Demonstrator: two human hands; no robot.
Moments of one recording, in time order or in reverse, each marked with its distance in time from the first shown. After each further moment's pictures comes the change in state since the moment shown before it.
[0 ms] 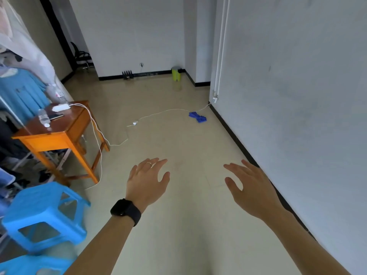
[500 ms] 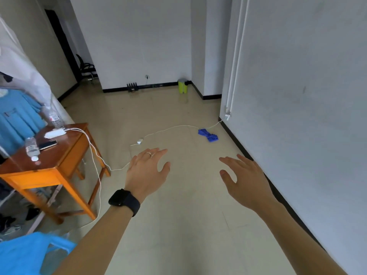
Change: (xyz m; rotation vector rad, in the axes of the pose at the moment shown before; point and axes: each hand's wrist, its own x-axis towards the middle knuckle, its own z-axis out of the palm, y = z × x) left_hand 0.325 -0.096 -0.012 -0.043 0.055 0.020; right_hand 0.341 -0.052 0.074 0.012 0.064 -0.030
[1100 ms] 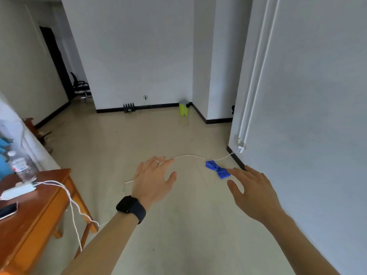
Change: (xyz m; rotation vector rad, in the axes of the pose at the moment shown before) left_hand 0.431 -0.183 0.054 0.046 0.003 0.086; right_hand 0.428 -0.058 0.131 -0.069 0.039 0.043
